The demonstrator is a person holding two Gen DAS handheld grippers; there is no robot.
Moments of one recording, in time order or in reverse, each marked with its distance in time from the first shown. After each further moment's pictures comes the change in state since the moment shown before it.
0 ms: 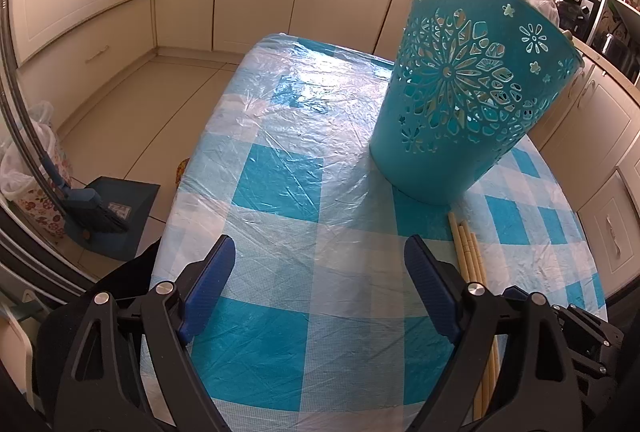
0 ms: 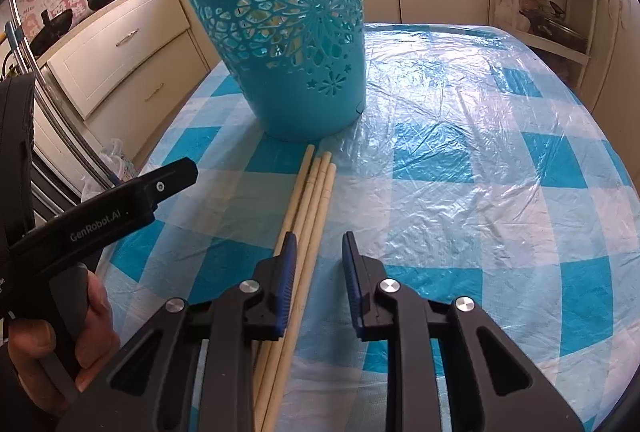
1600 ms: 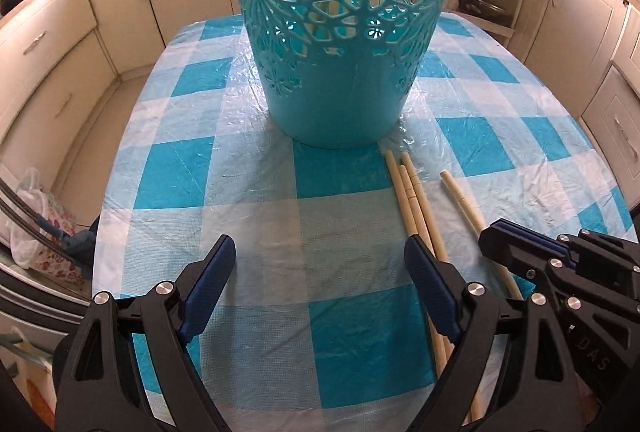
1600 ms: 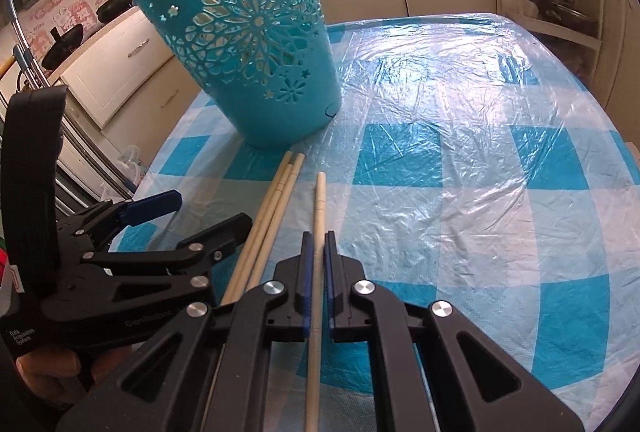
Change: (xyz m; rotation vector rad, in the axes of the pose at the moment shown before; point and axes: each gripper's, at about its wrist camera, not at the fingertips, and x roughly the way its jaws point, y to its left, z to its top) left arm 0.022 -0.084 -0.013 0.283 0.141 0.044; right arm -0.003 -0.042 0.001 0.032 0.008 0.113
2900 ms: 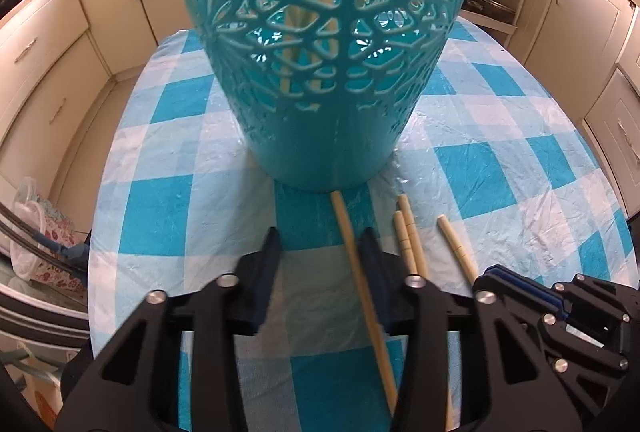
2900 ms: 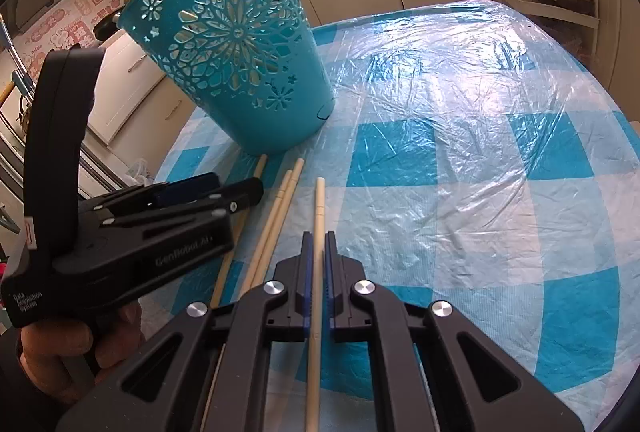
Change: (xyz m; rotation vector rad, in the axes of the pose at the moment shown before) left arm 0.018 -0.010 0.034 0.014 0.034 -0.011; right arm -0.002 -0.014 0.003 0.069 0.001 0.047
